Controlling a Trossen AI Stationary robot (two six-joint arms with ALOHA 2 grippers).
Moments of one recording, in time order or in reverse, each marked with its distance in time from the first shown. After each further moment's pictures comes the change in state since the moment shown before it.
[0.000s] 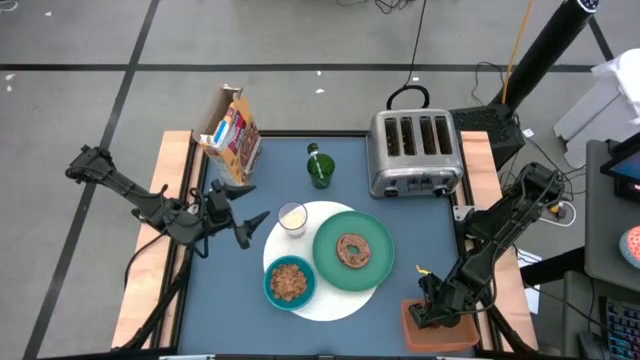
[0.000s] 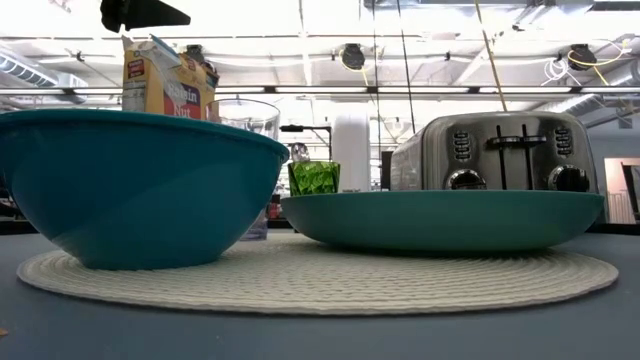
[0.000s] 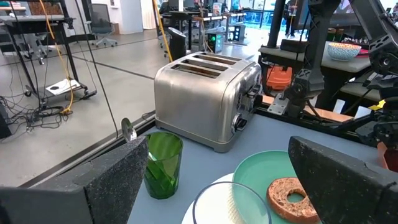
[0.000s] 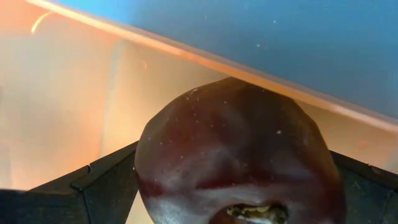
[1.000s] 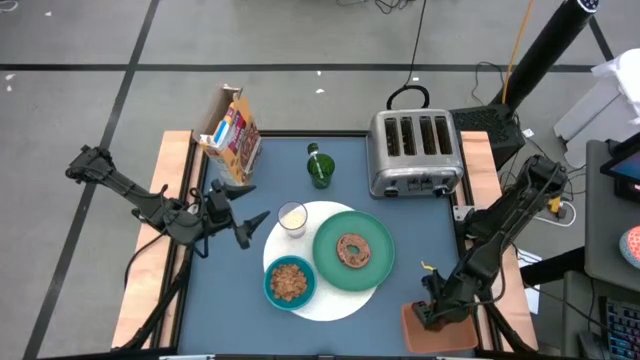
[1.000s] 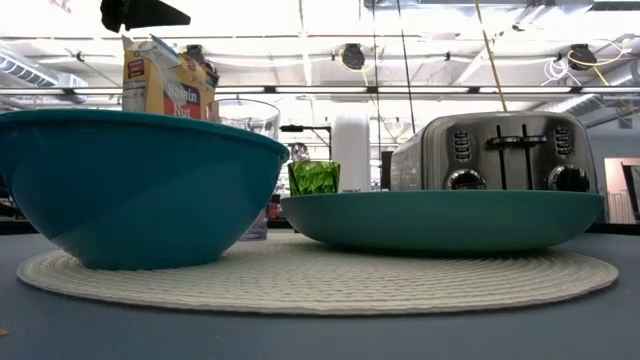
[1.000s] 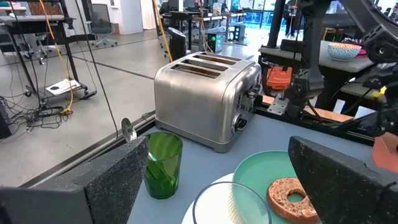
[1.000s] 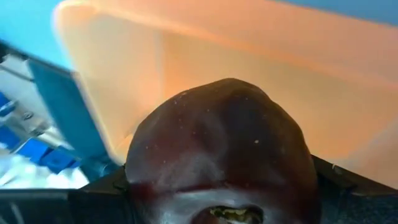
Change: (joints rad) left arm 0.000 0.000 0.000 0.000 0.000 0.000; right arm 0.000 -0.114 -0.001 0.007 -0.004 0.049
